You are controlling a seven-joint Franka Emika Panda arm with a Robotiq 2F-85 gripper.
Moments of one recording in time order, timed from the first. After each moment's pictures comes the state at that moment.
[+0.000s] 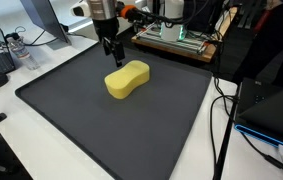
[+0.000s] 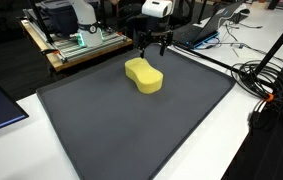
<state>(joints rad) 0.07 0.26 -0.03 -2.04 -0.12 2.28 0.47</state>
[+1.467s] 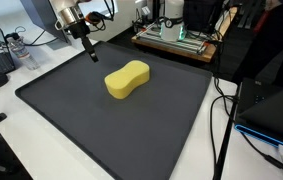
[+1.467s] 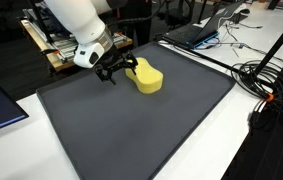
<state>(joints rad) -0.30 0.40 -0.06 -2.01 0.56 2.27 -0.28</state>
